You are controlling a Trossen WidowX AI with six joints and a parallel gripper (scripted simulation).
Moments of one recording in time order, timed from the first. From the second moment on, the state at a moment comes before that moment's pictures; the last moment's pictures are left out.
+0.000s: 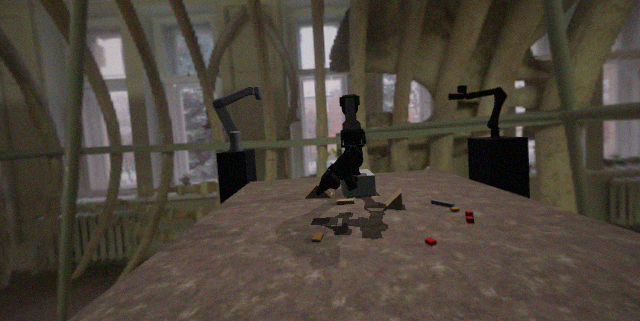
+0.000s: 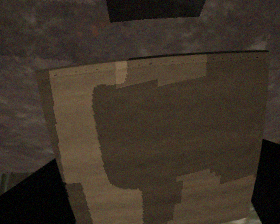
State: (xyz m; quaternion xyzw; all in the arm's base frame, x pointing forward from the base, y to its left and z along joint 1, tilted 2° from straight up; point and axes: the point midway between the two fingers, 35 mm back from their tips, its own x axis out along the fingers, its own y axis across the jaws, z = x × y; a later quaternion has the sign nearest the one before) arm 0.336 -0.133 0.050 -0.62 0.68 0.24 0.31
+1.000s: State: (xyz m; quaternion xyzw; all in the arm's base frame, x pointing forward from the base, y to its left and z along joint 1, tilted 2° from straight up) arm 0.328 -0.148 0.050 -0.50 0.61 0.39 0.48
